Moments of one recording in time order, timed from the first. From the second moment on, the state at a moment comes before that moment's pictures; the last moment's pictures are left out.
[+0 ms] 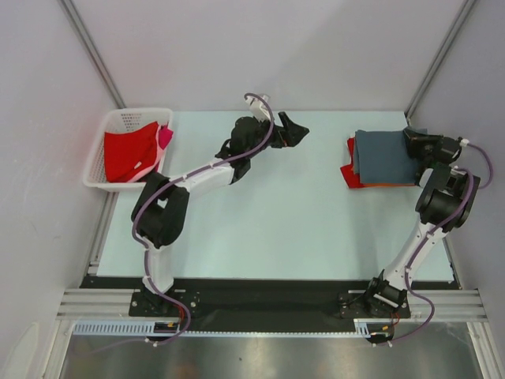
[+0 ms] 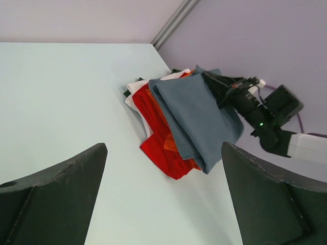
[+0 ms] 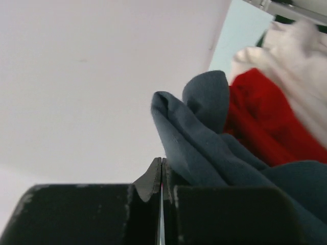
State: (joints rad) left arm -0.61 1.95 1.43 0.50 0.21 -0.65; right arm -0.50 2.12 1.27 0.71 -0.41 1.29
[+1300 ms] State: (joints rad) left arm -0.62 1.27 0.80 0.11 -0.07 -0.61; right arm 0.32 1.23 0.85 0.23 -0.12 0.51
